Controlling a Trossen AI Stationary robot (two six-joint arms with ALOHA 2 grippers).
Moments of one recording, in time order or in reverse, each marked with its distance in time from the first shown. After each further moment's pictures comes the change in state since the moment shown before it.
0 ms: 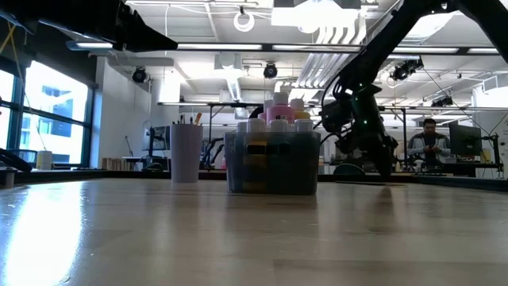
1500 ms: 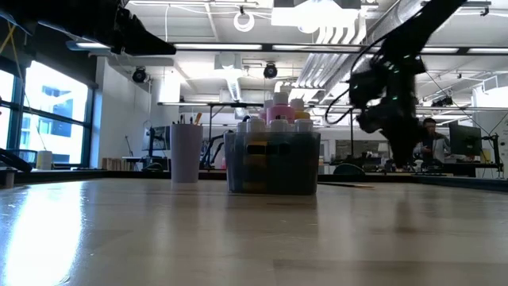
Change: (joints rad) left arm 0.000 0.000 0.000 -0.039 -0.001 0.001; right arm 0.064 -0.403 -0.340 0.204 -0.252 0.226
